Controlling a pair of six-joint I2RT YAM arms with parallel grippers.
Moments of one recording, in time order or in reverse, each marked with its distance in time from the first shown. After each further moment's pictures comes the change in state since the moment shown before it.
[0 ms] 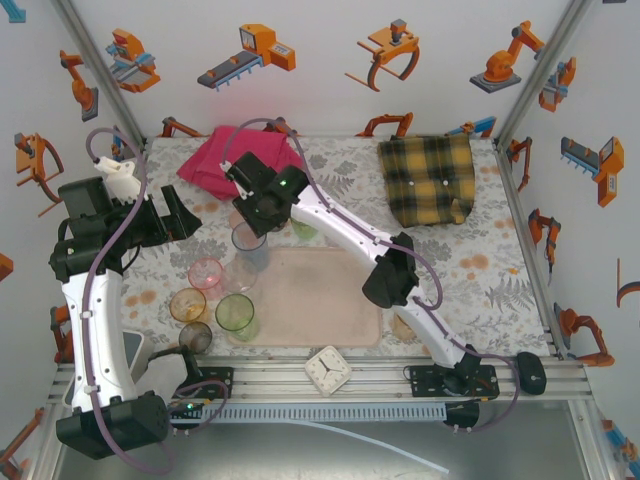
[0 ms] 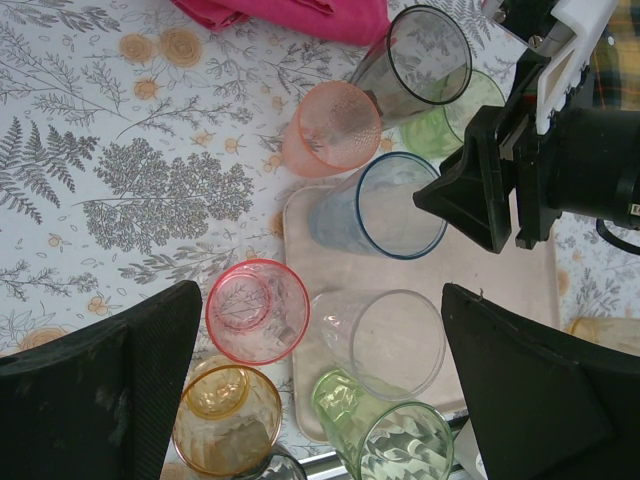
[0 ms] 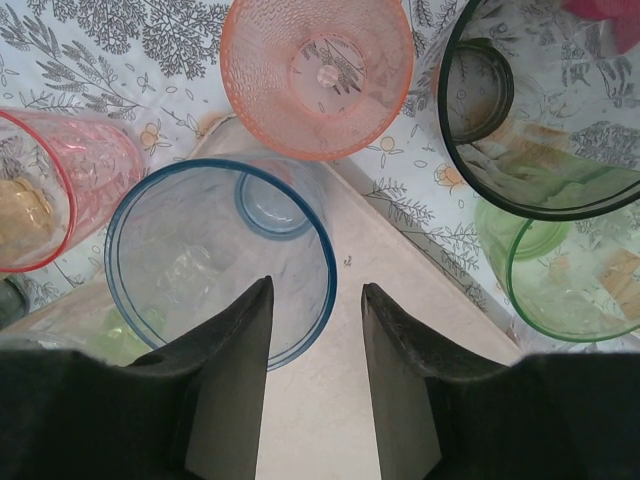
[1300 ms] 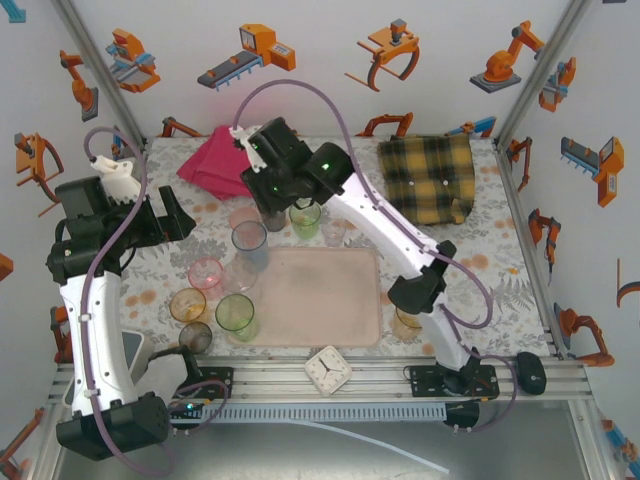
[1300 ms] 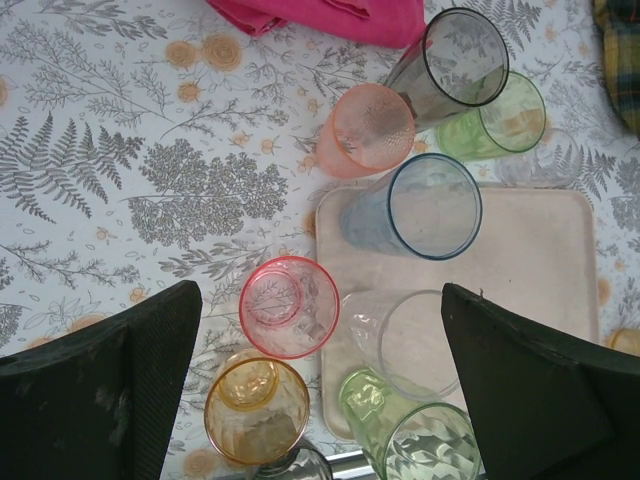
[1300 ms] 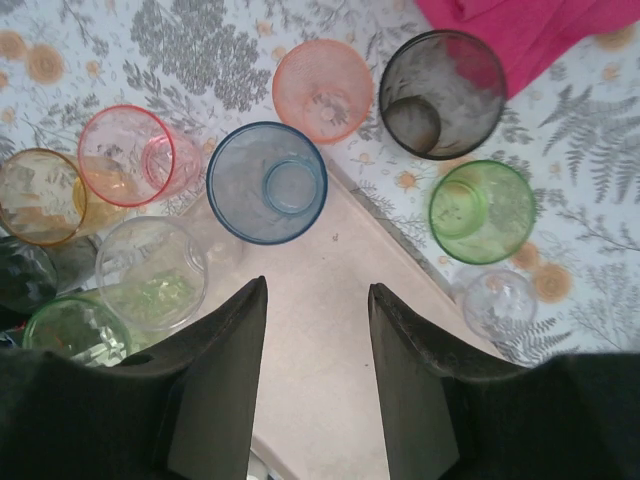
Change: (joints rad) left arm 0.001 -0.011 0.024 -0.022 -0.071 0.042; right arm 0.000 -0.280 0.020 -0.063 0.024 -0.056
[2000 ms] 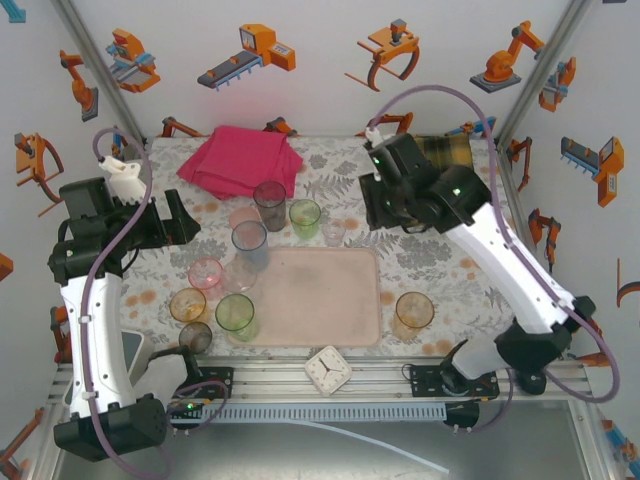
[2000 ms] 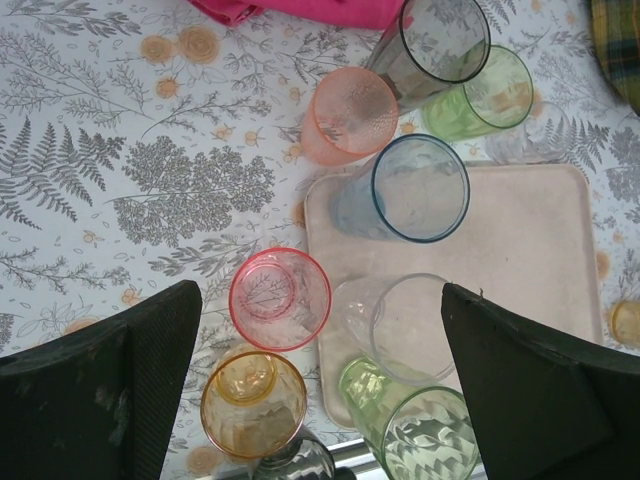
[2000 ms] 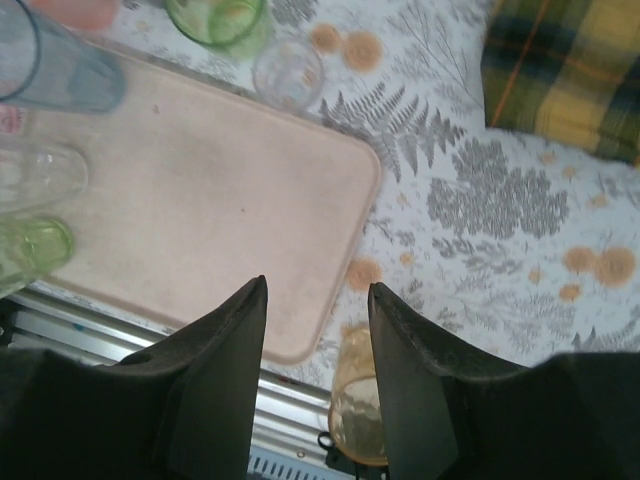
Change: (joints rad) left arm -0.035 -0.001 0.000 -0.024 0.019 0.033; right arm -0.226 -0.751 -0.851 -0.024 0.162 0.217
